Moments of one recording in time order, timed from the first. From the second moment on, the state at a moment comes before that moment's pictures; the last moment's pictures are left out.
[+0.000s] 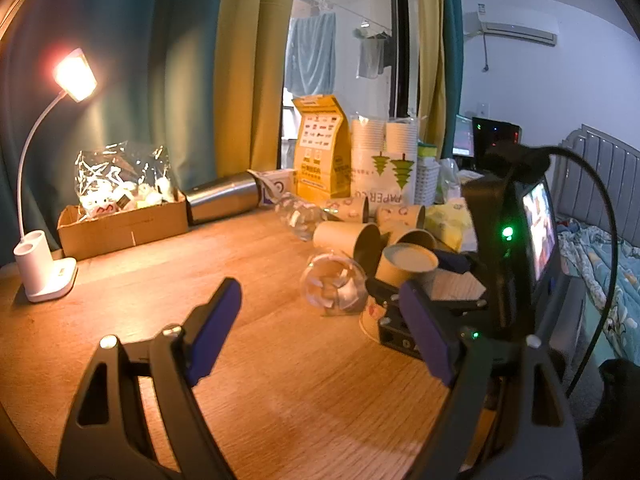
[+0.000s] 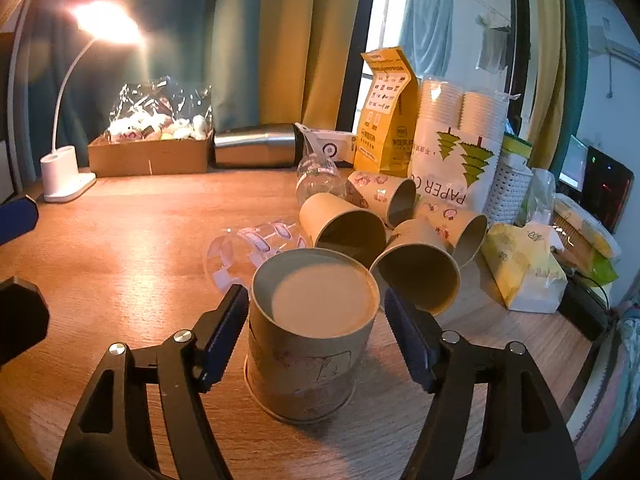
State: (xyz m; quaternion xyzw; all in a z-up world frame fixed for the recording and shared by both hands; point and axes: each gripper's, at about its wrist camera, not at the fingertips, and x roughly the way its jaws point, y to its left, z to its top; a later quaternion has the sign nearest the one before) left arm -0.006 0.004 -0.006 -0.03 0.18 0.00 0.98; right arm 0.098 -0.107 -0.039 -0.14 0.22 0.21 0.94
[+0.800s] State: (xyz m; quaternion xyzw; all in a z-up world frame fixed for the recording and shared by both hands) left arm -0.007 -0.001 -0.004 -0.02 0.17 -0.01 0.98; right arm 0.024 -0.167 -0.013 -0.05 0.23 0.22 0.95
